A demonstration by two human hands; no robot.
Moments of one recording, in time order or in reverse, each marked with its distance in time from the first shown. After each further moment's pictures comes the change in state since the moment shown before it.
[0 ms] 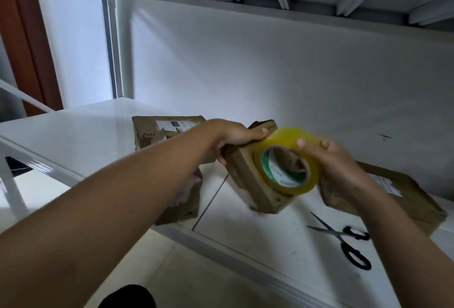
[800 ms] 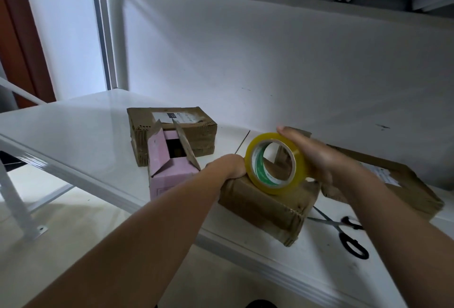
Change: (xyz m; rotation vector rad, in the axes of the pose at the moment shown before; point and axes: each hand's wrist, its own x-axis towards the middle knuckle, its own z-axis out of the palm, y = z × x) left_hand 0.024 -0.046 0.066 0.256 0.096 -0.044; right_hand 0.021 0.000 0.016 -0.116 -0.141 0.343
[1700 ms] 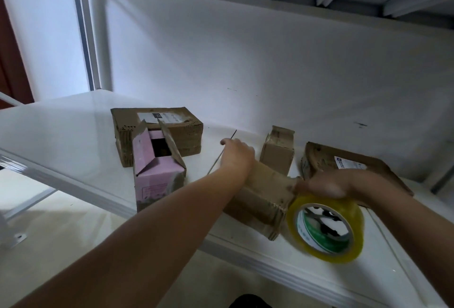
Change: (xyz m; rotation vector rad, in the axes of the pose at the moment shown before) left_hand -0.006 0.043 0.021 1.071 0.471 0.203; right_hand -0.046 0.014 -0.030 -0.963 -0.227 0.369
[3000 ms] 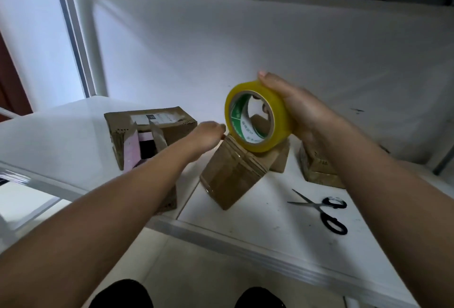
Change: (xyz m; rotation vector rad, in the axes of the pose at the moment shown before) left_hand -0.011 -0.065 -0.008 -1.445 -0.133 -0.296; right_hand -0.010 -0.050 -0.045 1.170 0.481 -0.645
